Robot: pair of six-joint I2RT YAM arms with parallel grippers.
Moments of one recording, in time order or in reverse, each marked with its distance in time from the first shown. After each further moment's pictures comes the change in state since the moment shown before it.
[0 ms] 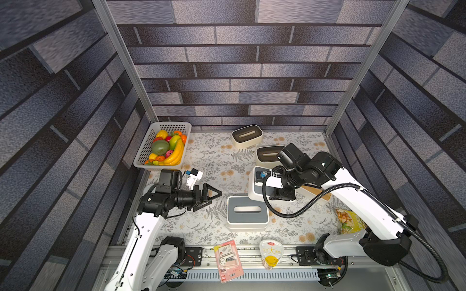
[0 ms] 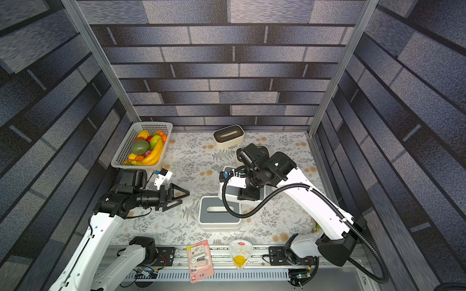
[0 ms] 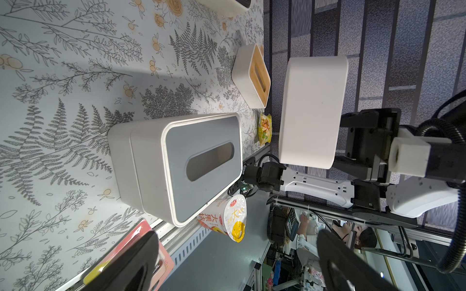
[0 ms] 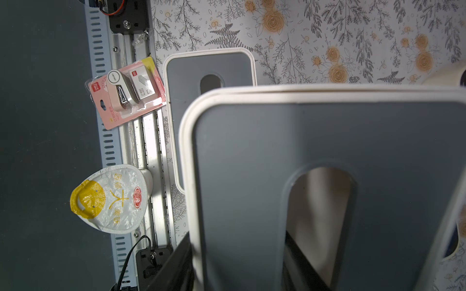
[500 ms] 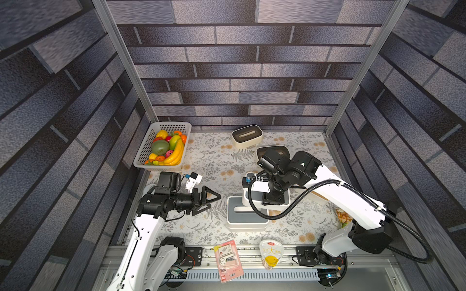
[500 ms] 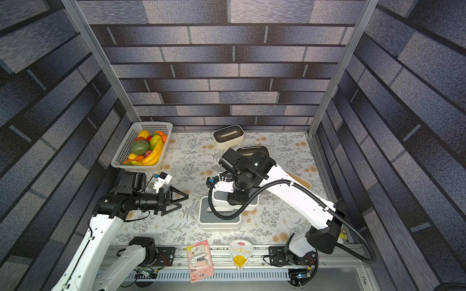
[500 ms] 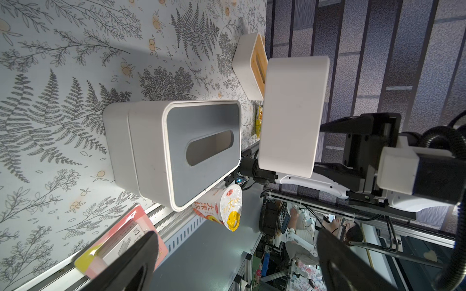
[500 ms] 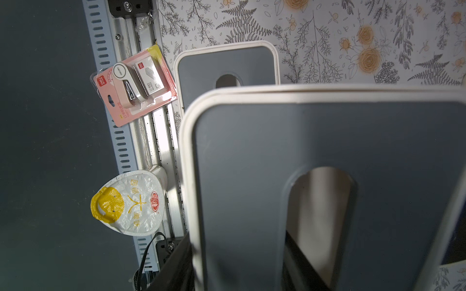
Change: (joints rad) left arm 0.031 -0.032 -0.031 -0.044 0.043 -0.019; right arm 0.160 0.134 0.106 -0.074 0.097 0.140
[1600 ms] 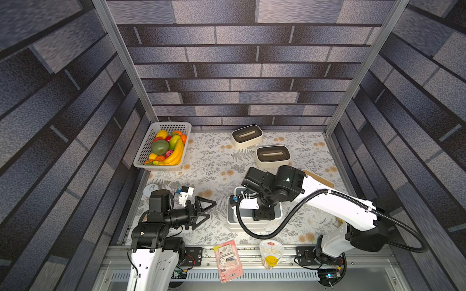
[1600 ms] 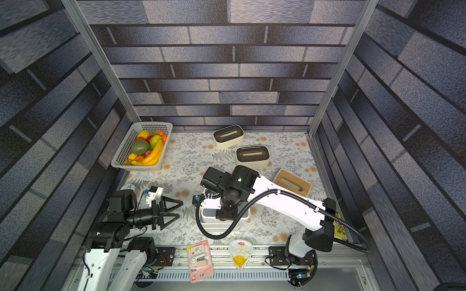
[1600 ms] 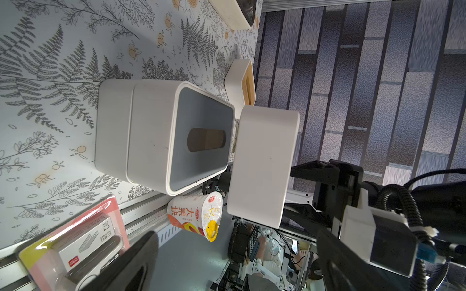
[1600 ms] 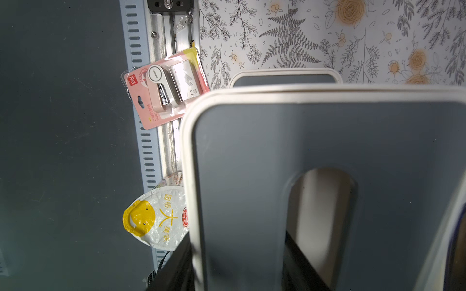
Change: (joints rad) left arm 0.073 -0.334 -0.175 0.049 0.033 -0.318; right arm 0.223 0.060 -0.004 0.028 0.037 0.126
